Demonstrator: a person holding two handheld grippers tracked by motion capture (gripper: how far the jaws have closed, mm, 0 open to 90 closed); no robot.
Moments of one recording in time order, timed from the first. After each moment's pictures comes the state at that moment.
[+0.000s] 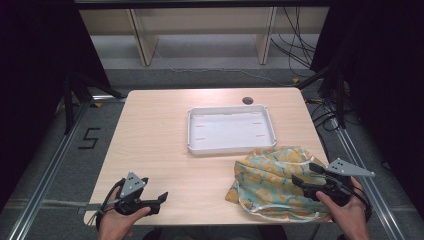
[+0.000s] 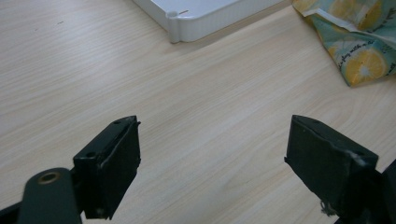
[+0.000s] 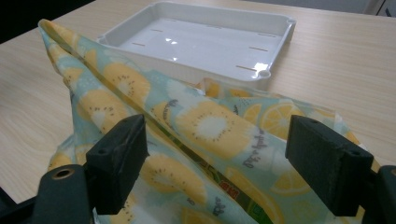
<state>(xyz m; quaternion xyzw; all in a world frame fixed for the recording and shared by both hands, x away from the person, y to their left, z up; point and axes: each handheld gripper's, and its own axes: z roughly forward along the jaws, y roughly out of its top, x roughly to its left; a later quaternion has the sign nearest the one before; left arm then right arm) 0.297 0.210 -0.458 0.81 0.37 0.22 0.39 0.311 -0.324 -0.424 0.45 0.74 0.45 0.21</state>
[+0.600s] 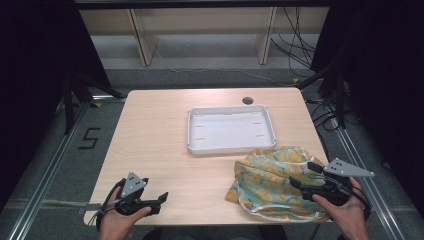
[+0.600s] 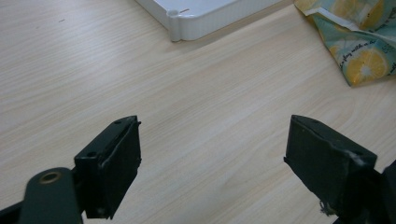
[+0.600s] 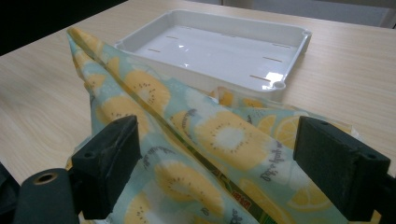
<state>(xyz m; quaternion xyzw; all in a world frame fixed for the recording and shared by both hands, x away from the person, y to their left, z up) 0.294 0.205 -0.459 0.79 0.41 0.21 0.41 0.310 -0.321 -0.421 0.41 0.75 0.47 0.20</state>
